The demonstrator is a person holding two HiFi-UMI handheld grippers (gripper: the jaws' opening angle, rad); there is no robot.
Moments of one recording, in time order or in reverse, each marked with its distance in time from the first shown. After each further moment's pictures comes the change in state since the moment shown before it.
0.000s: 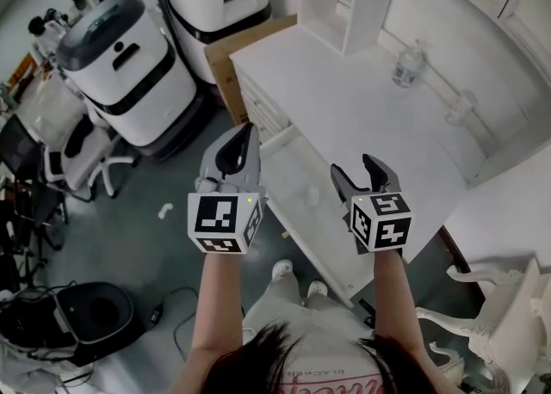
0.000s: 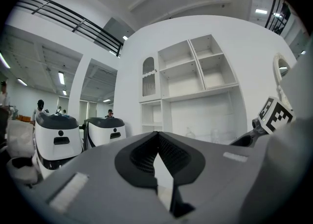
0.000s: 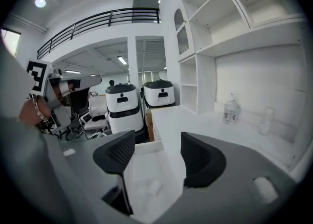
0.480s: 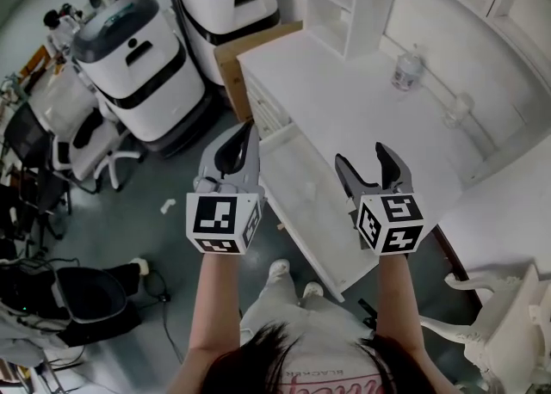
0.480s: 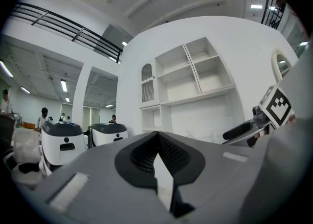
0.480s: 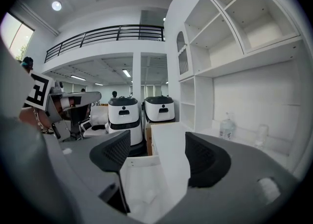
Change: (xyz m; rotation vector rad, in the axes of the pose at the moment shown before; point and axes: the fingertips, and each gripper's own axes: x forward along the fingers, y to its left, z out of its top) left arm -0.038 -0.030 0.024 0.043 -0.039 0.042; right arm -0.060 -0.003 0.040 -0.055 -0.184 0.005
